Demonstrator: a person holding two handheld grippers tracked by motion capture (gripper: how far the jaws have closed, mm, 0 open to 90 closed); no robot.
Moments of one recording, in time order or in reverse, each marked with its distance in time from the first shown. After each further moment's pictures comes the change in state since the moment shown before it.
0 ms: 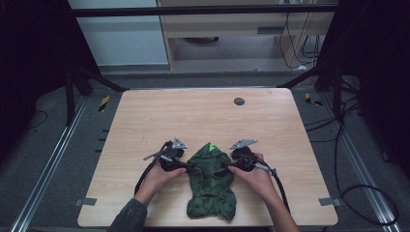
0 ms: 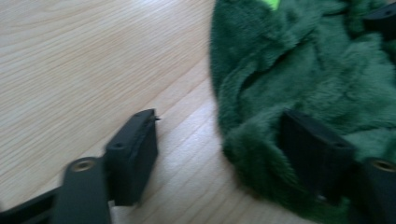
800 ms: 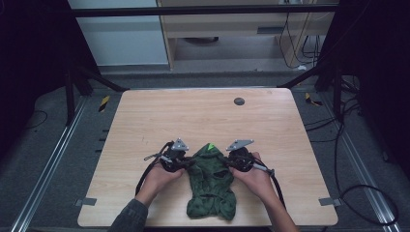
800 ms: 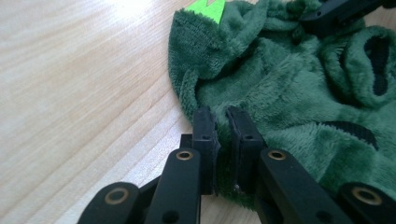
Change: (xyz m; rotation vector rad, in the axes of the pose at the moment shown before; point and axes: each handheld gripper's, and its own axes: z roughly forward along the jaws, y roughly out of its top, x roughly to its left) left arm -0.010 0.007 -0.011 -0.019 -0.074 0.069; right arm 0.012 0.008 -0.009 0.006 0.030 -0.079
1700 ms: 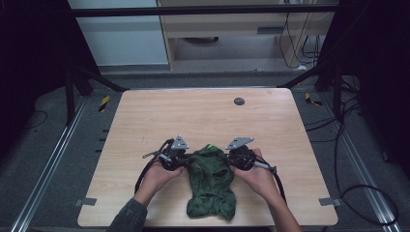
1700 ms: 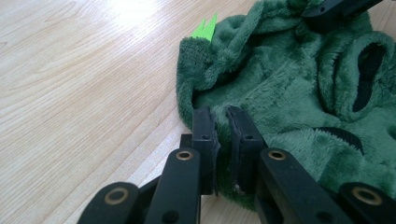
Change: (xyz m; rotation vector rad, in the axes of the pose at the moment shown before) left arm -0.004 0.011 -0.013 -0.035 0.021 0.037; right arm 0.004 0.013 -0.017 -0.016 -0.026 -0.082
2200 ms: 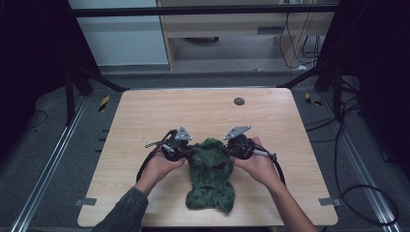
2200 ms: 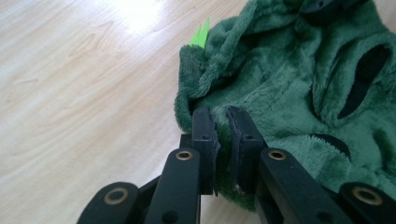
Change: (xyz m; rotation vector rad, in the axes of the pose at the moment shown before) left arm 0.012 0.031 -0.001 0.028 0.022 0.058; right arm -0.018 0.032 -0.005 0.037 -0.001 -0.068
